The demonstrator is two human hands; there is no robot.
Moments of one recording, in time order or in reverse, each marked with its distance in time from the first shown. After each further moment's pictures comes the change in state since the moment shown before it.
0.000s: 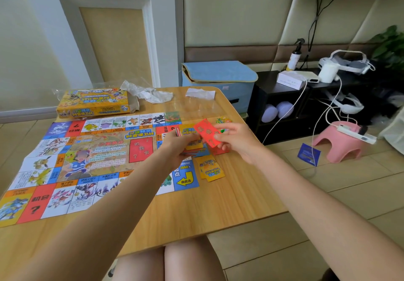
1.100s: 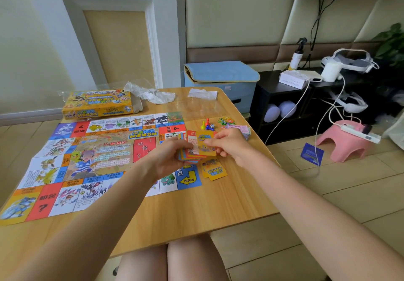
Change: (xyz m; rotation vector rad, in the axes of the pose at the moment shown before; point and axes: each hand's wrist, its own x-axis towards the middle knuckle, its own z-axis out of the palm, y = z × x) left_hand -0.021 0.000 -0.026 -0.113 -0.284 -0.110; right_hand -0.004 0.001 0.024 -0.129 0.010 0.115
